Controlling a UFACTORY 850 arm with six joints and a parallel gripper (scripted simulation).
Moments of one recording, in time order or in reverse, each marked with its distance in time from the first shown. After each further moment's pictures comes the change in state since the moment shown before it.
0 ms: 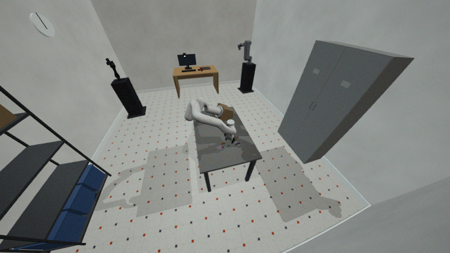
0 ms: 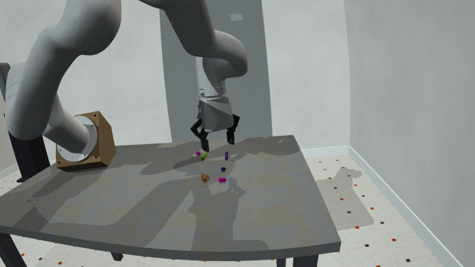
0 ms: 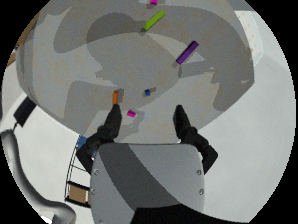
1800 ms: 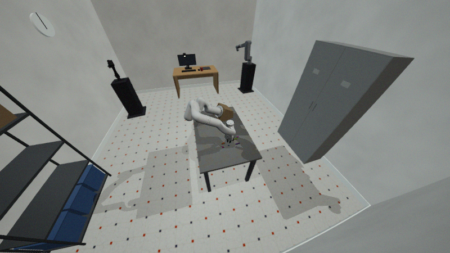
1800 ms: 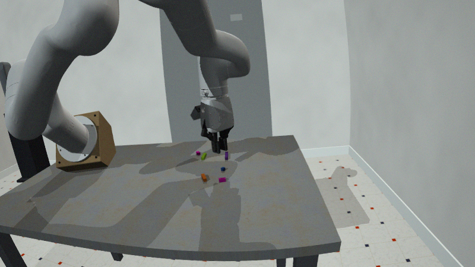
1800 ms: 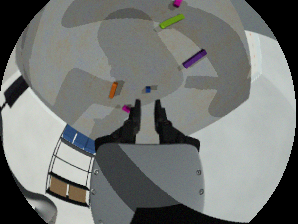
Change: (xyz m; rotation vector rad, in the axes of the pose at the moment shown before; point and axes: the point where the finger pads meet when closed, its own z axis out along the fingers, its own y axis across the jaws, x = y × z) arm -0.009 -0.001 0.000 0.009 0.009 -0.197
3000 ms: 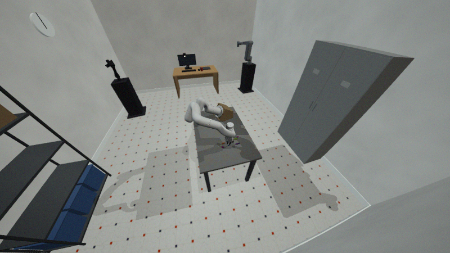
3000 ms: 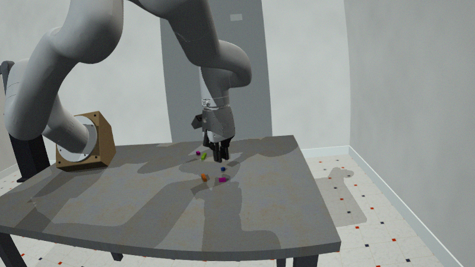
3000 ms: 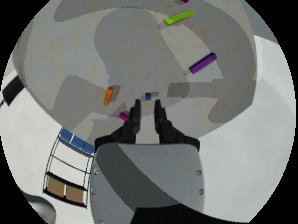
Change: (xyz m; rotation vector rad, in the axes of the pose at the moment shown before) arm -0.002 0.000 0.030 0.001 0.001 -0.026
